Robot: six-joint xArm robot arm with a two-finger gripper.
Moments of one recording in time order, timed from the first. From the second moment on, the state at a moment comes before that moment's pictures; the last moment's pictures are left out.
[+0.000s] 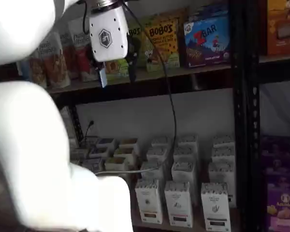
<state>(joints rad) 0.02 -0.77 -1.08 0.04 1.85 0.04</state>
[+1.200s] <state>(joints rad) -0.02 -0.78 -0.80 -0.01 1.57 -0.01</state>
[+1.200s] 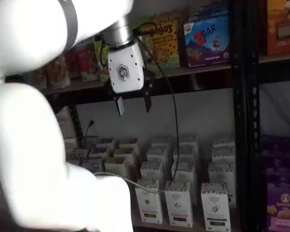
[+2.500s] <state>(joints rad) -0.14 -0.45 -0.39 -0.03 0.75 -0.11</state>
